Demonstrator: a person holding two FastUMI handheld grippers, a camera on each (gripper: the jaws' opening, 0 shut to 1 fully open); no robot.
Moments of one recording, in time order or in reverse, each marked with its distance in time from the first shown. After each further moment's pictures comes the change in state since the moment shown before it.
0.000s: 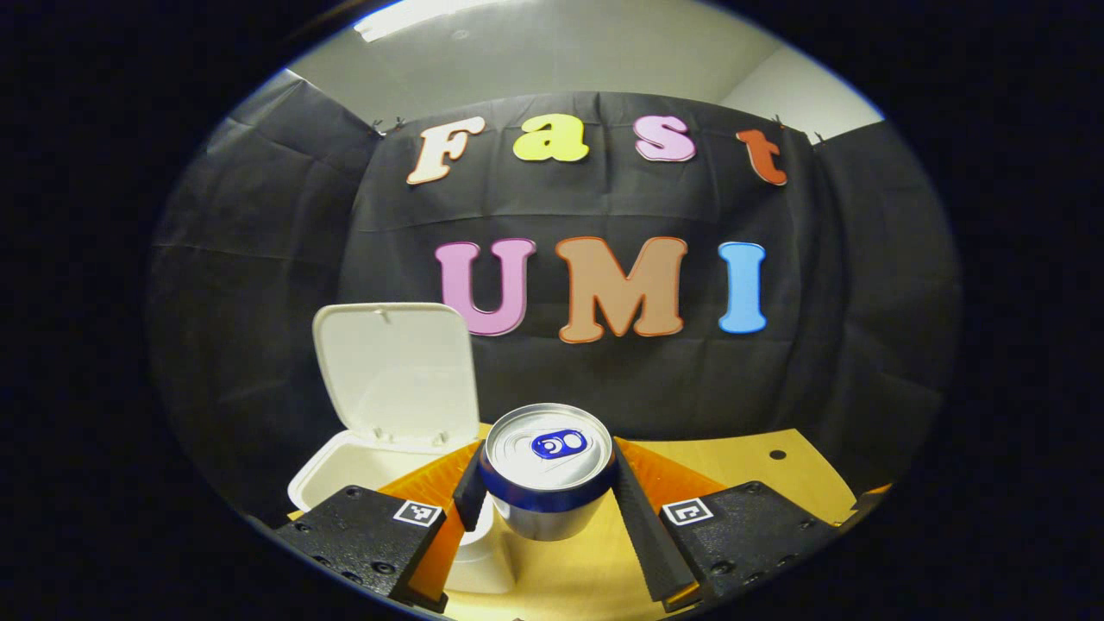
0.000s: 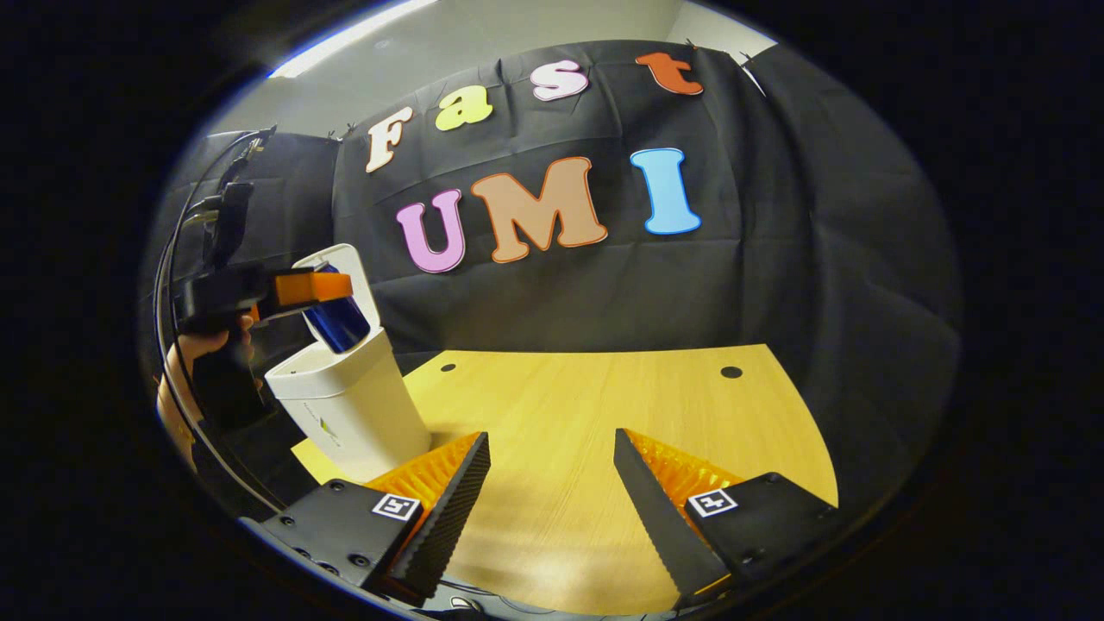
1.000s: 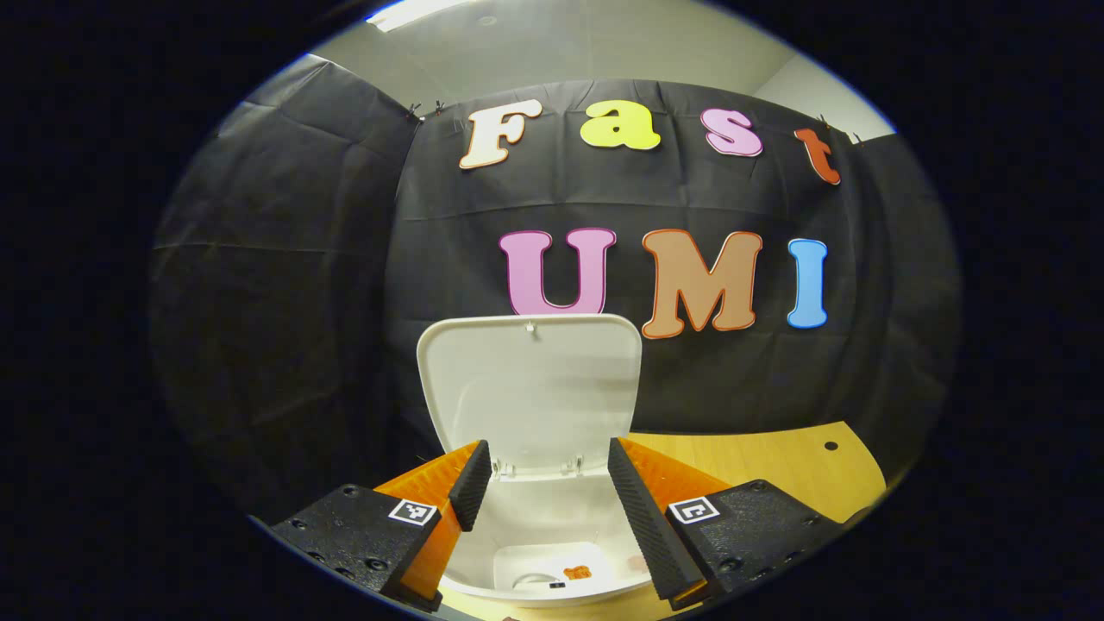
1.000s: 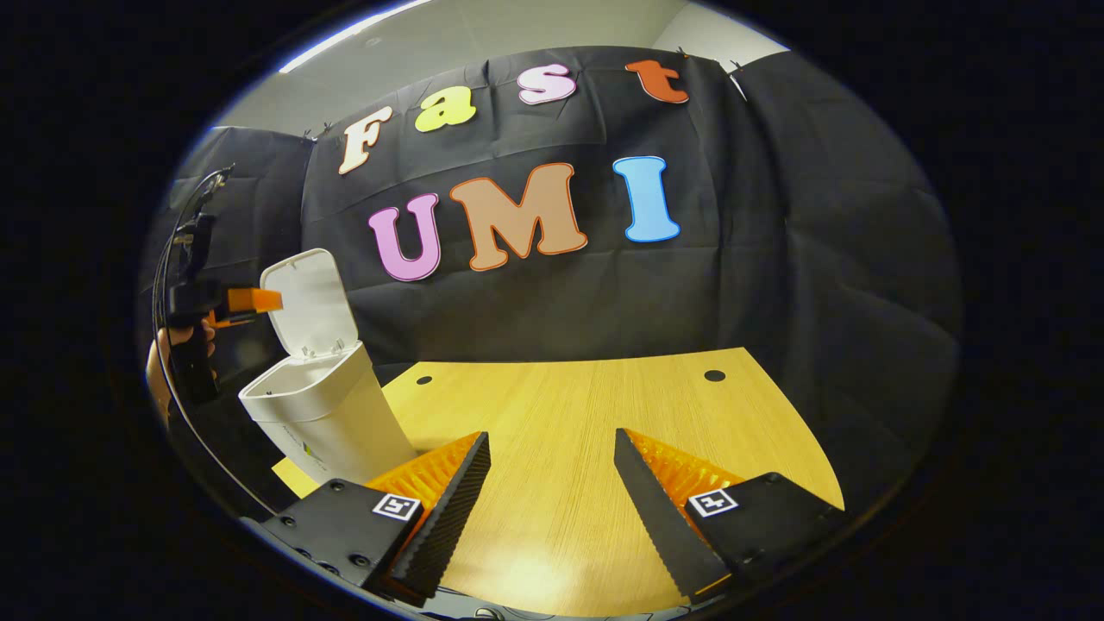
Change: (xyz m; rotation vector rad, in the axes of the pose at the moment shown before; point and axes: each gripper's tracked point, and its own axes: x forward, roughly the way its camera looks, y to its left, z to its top) left arm 0.043 0.120 0.014 -0.005 0.036 0.029; right arm 0.017 0.018 0.032 0.009 -0.019 -0.135
